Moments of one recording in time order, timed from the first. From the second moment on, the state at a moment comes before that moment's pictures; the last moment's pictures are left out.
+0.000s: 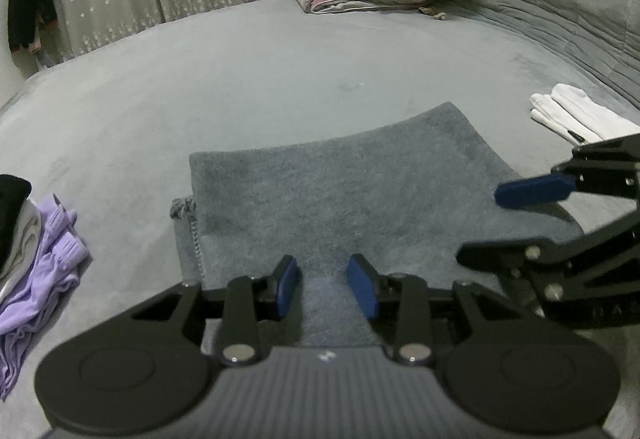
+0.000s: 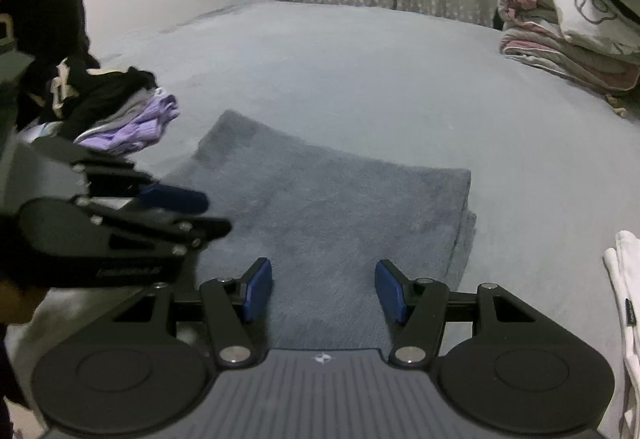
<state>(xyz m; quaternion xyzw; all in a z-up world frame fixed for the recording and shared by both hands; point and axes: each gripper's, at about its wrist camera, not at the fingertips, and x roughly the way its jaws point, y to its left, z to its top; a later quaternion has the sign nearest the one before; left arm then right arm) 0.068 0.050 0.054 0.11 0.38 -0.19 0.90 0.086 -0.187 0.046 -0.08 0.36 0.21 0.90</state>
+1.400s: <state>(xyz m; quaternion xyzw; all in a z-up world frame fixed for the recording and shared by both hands) 0.063 0.094 0.058 0.06 0.39 -0.18 0.90 0.080 -0.233 0.039 -0.04 0.37 0.22 0.90</state>
